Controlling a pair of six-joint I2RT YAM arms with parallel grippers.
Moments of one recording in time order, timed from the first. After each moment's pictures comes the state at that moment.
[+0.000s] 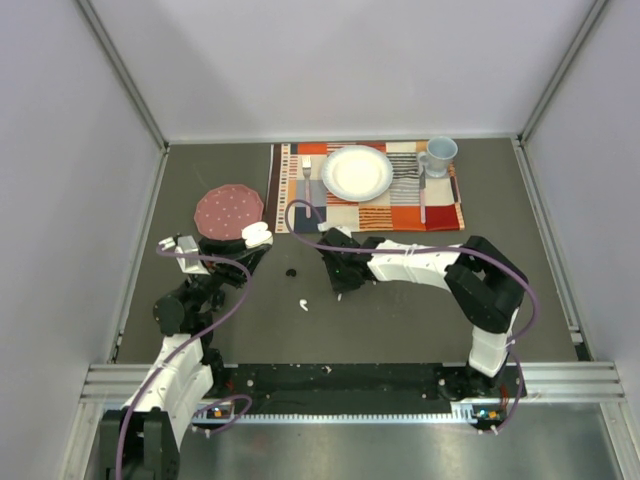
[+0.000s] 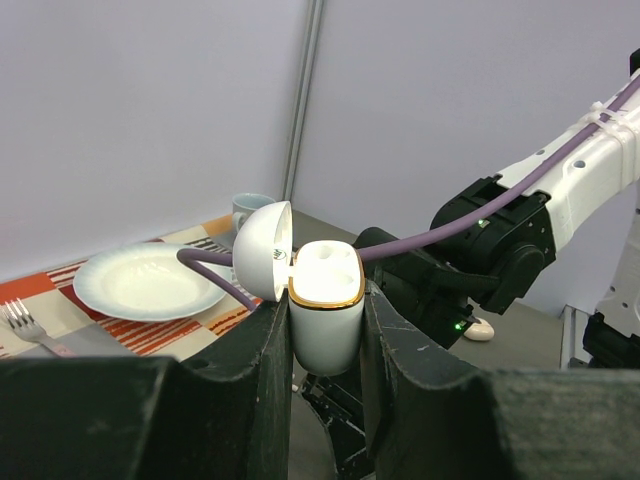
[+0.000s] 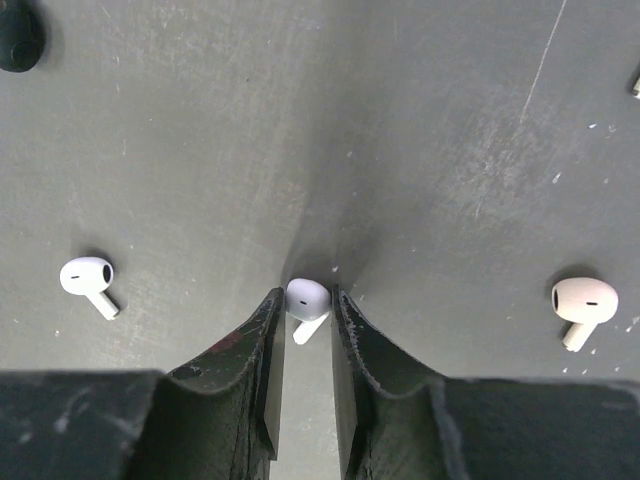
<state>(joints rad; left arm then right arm) -0.02 0.72 0.13 1.29 0.80 -0.73 0.95 1.83 1.16 -0.46 0.12 0.60</state>
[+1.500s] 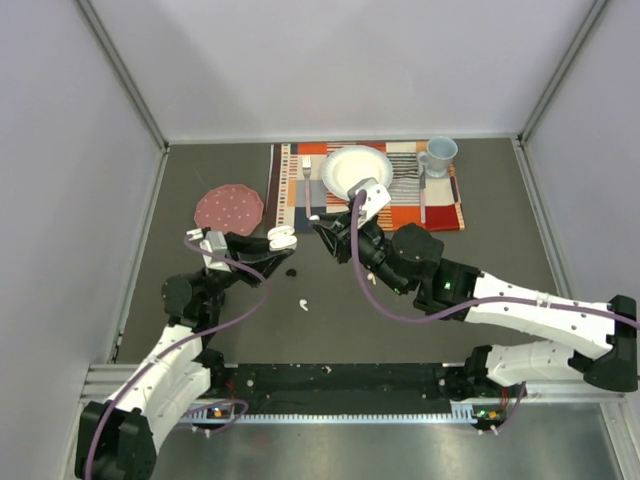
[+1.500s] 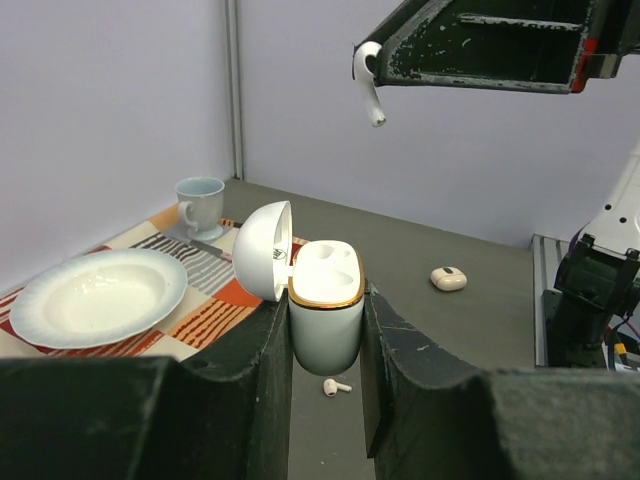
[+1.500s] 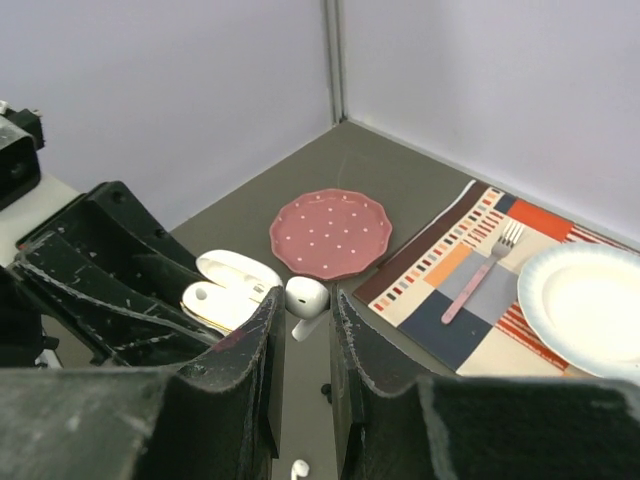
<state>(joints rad) -0.23 0.74 0.26 1.06 0.83 -0.49 1.20 1.15 1.08 0.15 0.41 0.05</state>
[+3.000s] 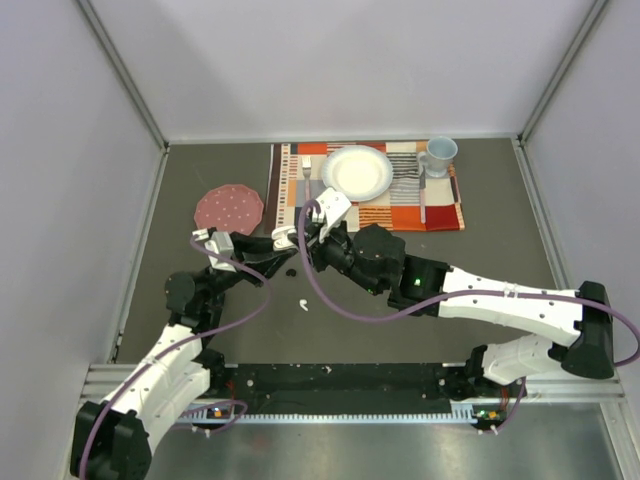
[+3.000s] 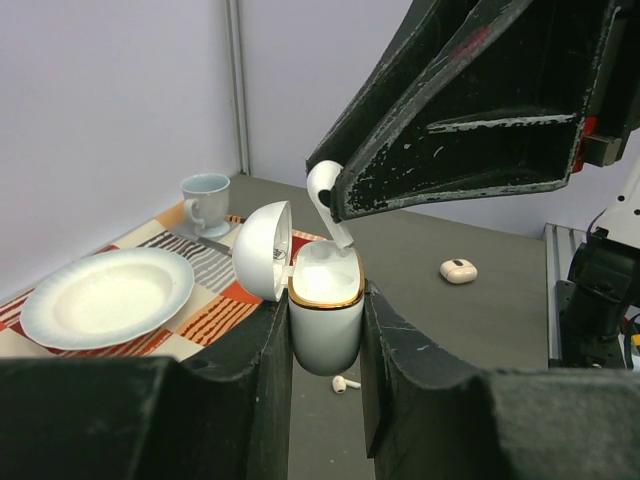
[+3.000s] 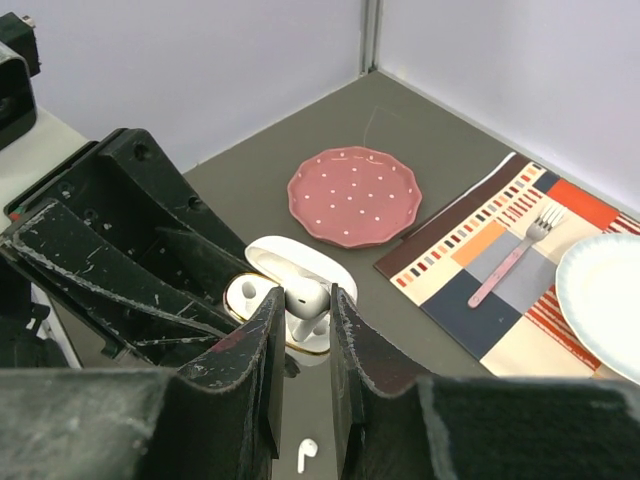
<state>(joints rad) -0.29 0.74 0.28 0.97 0.79 -0.39 1.24 1.31 1.16 0.10 0.36 0.03</state>
